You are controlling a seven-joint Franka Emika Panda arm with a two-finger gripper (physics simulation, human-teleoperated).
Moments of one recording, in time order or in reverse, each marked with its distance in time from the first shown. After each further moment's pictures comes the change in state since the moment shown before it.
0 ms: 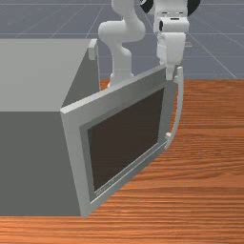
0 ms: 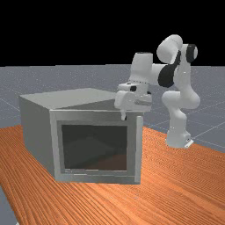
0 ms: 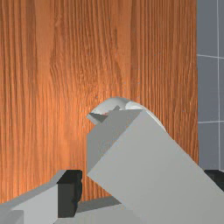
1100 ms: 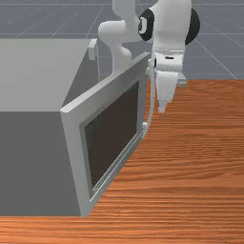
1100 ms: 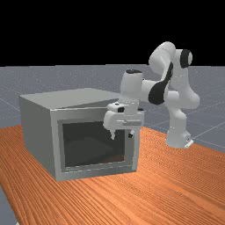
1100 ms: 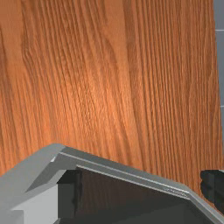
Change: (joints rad) arm -0.041 0.223 0.017 0.128 -0.056 0.016 0.113
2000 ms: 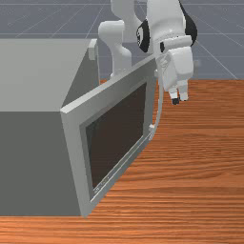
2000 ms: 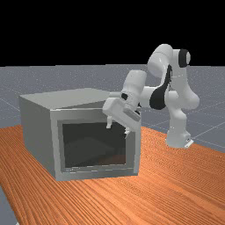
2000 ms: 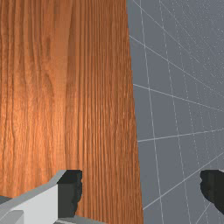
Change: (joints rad) arm -0.117 0.011 0.134 -0.085 0.082 0.608 -0.178
